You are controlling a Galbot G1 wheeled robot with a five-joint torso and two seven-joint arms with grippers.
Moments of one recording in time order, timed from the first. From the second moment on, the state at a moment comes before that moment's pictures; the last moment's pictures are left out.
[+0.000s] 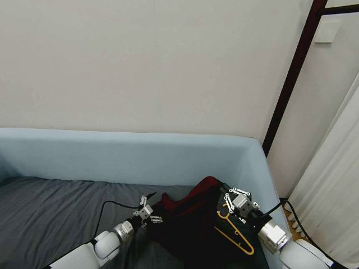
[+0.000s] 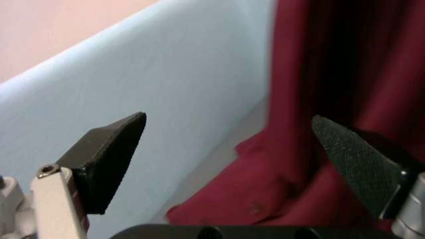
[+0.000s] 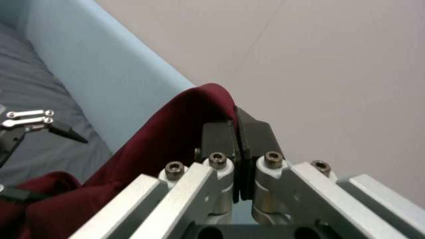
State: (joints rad) left arm 0.65 -0.93 0.48 -1.17 -0.24 -0.56 0.00; right arm -1.10 0.62 0.04 2.04 0.19 0.13 0.15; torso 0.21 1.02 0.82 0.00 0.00
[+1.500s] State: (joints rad) left arm 0.75 -1.04 0.42 -1.16 -0.15 -0.55 -0.14; right arm -1.17 0.62 0.07 2.01 0.13 0.16 0.15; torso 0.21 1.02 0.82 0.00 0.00
